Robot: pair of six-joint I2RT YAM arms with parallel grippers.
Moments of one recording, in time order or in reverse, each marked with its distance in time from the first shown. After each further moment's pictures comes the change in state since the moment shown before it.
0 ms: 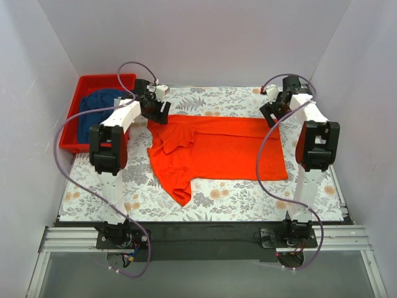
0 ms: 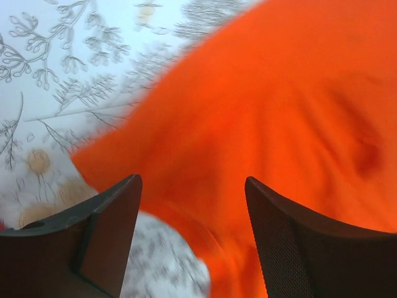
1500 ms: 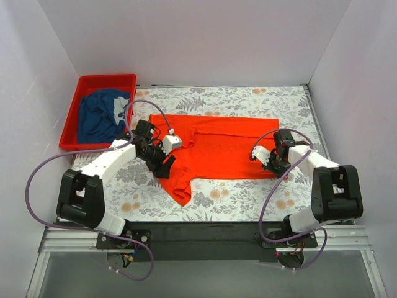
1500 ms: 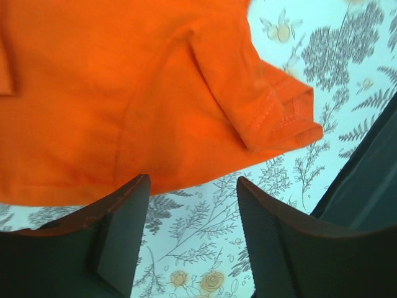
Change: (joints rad) left arm -0.163 -0.725 -0.802 -0.204 0.233 0.261; right arm 0.124 -0.718 -1.069 0.090 0.081 -0.397
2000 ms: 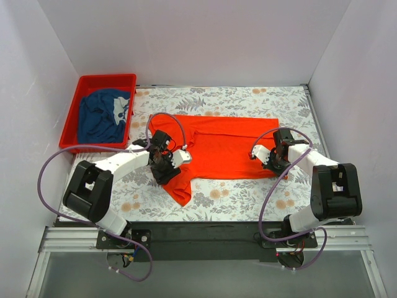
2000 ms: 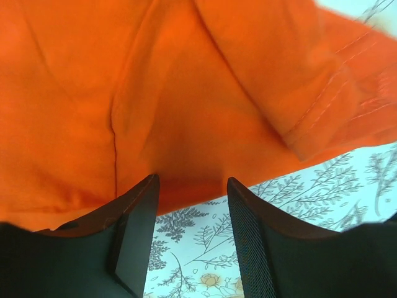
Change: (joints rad) left arm -0.175 0.073 -0.086 0.094 -0.283 0.088; right arm 0.000 0.019 0.016 0.004 0.009 0.008
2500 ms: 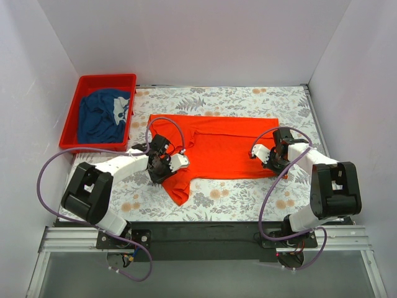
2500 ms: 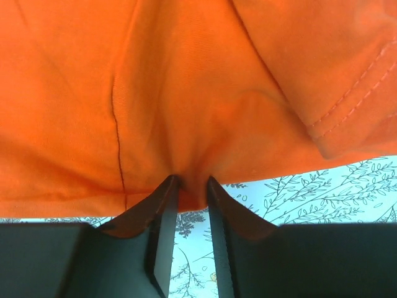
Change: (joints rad) left arm -0.004 -0.016 -0.082 0.057 -0.086 0.028; right arm 0.000 0.015 0.013 -0.001 0.004 0.002
